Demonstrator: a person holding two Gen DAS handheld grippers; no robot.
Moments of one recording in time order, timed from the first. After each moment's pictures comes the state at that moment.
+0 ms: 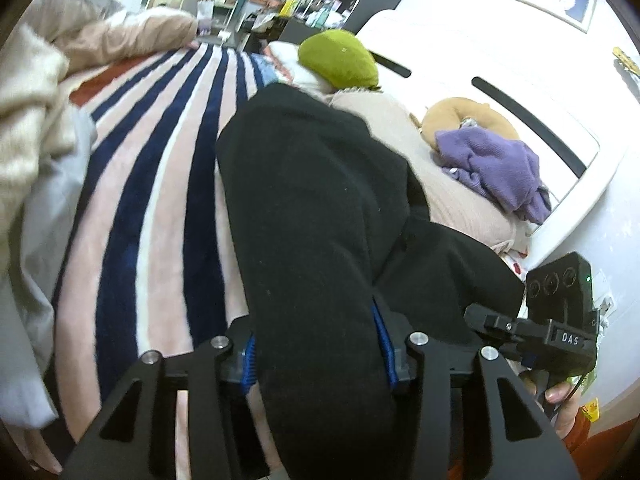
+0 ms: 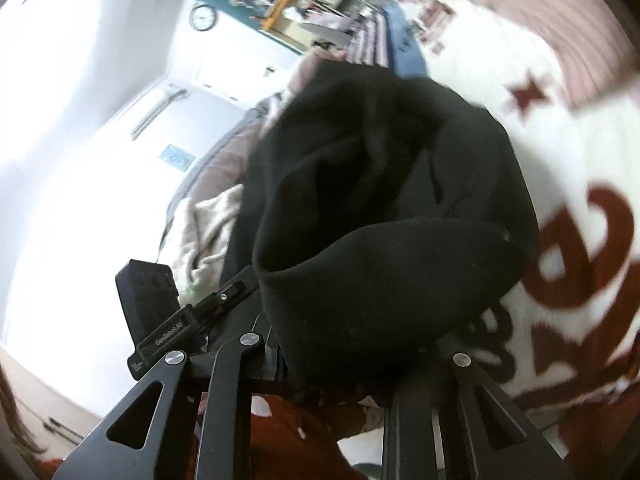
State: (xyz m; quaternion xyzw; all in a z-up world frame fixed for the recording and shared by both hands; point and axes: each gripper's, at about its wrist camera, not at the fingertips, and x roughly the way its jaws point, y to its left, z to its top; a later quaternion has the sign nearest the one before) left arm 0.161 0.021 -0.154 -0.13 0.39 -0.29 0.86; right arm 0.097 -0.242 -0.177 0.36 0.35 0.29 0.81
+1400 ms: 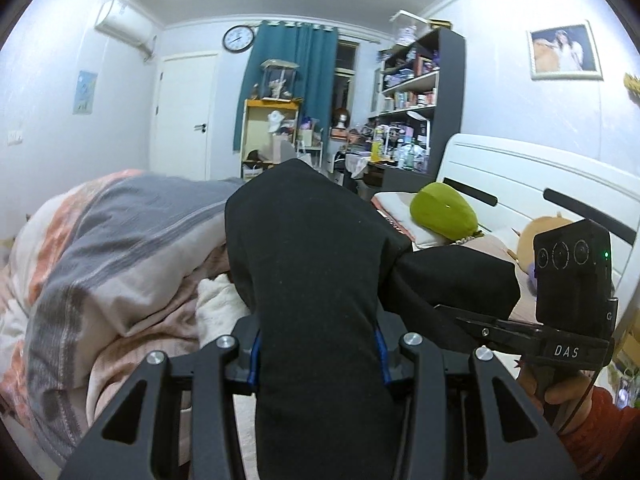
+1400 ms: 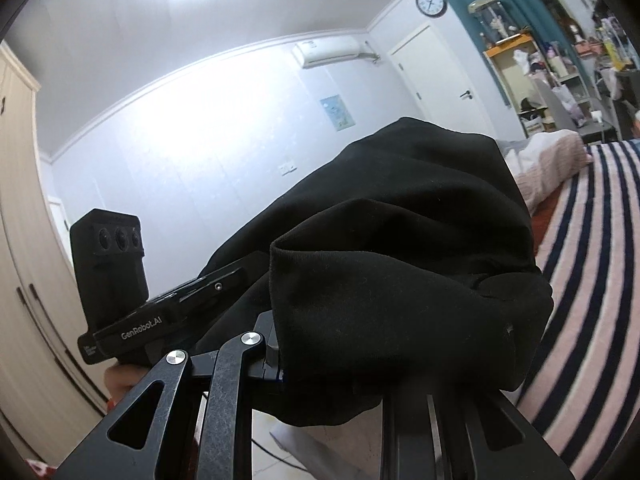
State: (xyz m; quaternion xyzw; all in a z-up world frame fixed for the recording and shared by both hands) left arm 0.143 0.309 0.054 -0.06 0.19 -0.09 0.98; right arm 0.241 0.103 0.016 0.14 0.21 0.52 0.82
